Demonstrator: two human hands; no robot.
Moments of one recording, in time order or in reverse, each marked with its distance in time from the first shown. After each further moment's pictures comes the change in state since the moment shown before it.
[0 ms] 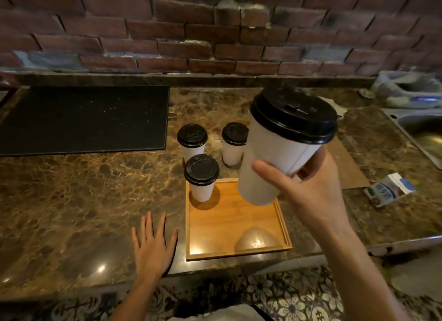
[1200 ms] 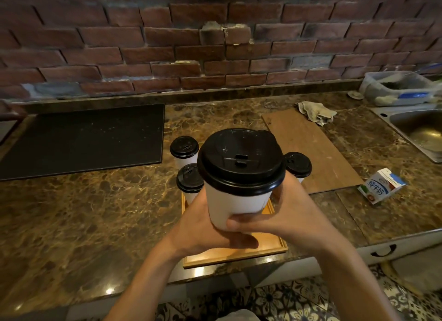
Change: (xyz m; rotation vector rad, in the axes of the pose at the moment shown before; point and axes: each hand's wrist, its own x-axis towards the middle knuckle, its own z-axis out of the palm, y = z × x) left_hand -0.040 0.158 -0.178 -0.934 -0.373 0.892; right_hand -0.022 0.000 -0.027 0.108 -0.455 0.008
